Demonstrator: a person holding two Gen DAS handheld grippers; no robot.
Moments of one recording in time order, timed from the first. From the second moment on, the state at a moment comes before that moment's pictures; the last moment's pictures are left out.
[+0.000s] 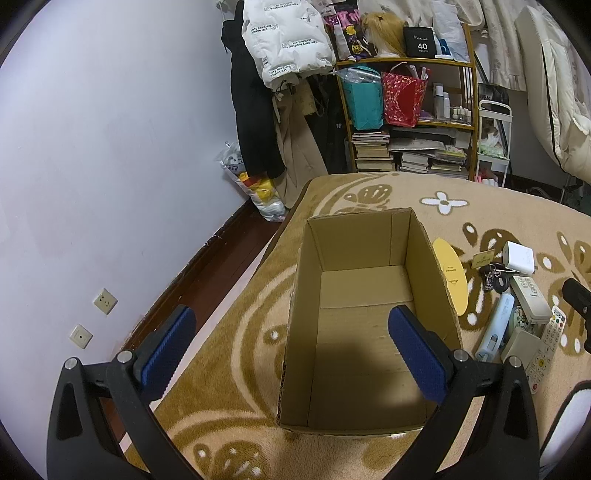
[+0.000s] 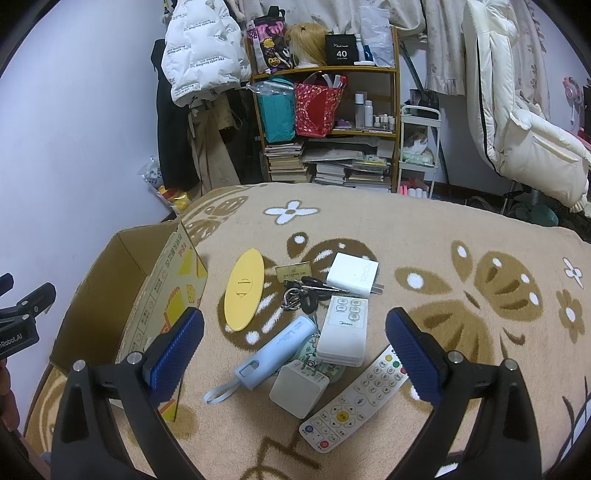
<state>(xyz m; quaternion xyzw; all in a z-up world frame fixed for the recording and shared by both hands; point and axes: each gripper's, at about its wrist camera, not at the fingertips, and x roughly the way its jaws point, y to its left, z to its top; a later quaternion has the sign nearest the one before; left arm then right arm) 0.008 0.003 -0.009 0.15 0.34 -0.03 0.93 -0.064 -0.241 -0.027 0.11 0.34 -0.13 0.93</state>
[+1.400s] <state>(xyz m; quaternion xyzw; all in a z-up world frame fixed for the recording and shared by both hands) 0.083 0.013 -0.082 0.19 0.50 0.03 0.84 0.009 -0.310 -0.131 0.16 0.45 -0.20 0.86</state>
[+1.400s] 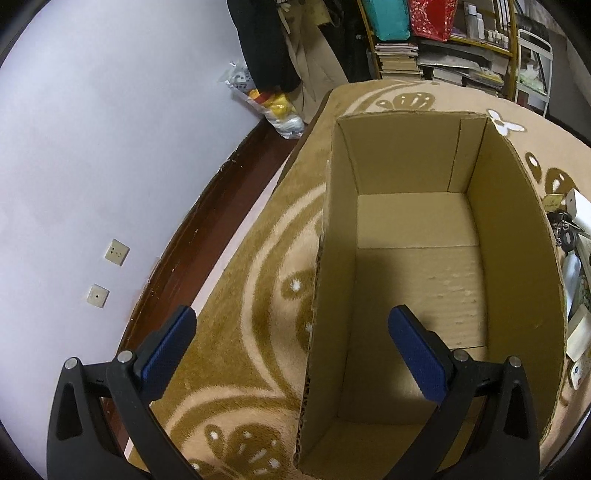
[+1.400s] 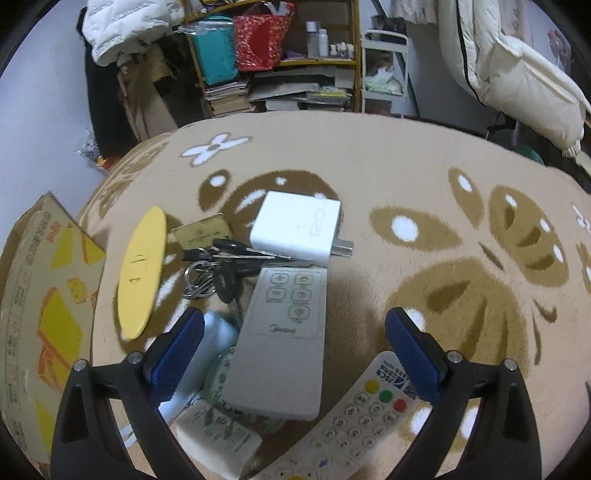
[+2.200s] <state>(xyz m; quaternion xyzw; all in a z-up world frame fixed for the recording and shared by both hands) 0.084 0.010 -0.115 0.16 0.58 -0.01 0.80 0.010 -0.297 -0.126 0.14 0.45 -0.21 0.86</state>
